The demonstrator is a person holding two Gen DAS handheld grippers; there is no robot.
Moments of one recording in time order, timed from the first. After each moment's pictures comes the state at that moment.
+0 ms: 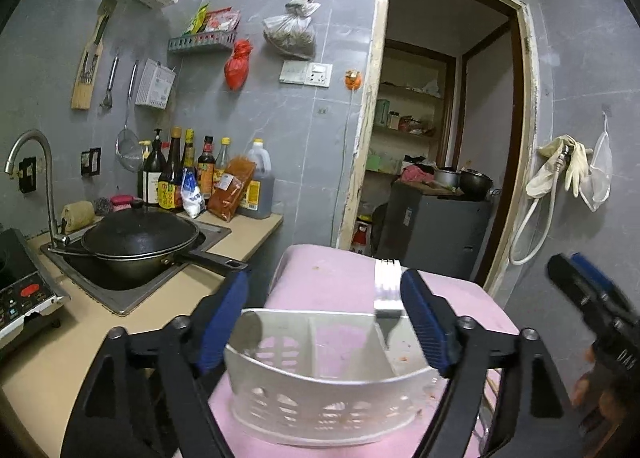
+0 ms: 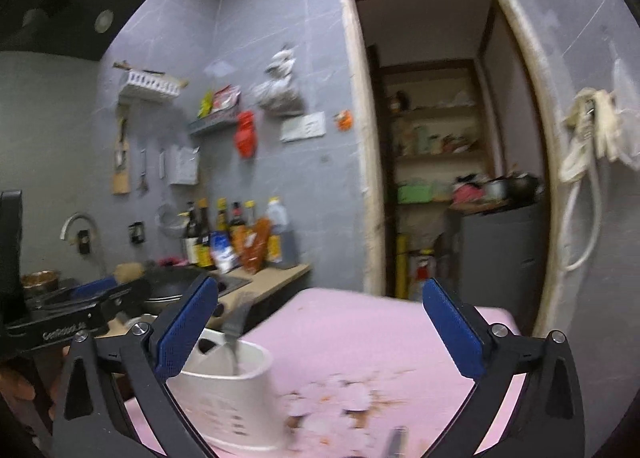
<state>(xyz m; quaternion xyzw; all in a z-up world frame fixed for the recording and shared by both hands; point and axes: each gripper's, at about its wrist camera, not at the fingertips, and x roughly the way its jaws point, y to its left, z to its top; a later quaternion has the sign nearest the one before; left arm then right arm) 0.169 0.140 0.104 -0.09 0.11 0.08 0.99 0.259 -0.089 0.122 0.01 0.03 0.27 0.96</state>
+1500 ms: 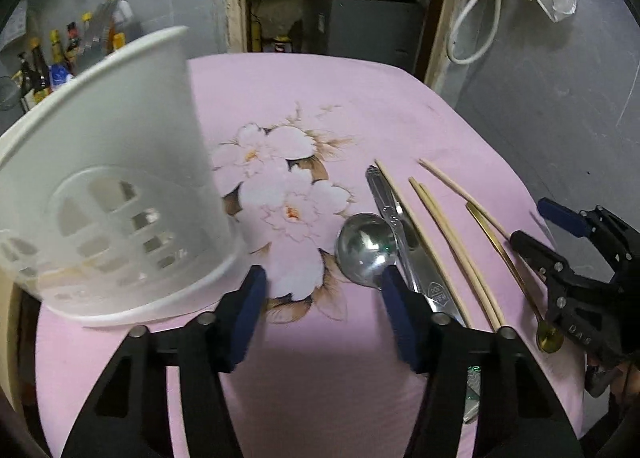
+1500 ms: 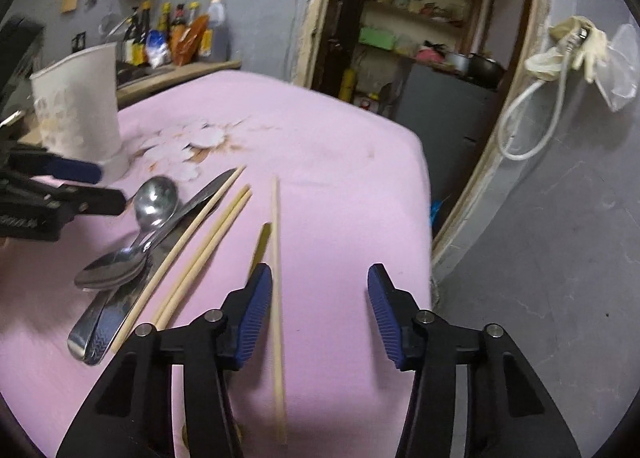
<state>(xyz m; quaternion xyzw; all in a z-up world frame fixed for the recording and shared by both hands) 0.263 0.004 -0.025 -0.01 0.44 -0.07 0.90 0.289 -0.192 -0.008 -0.18 0.31 0.19 0.91</state>
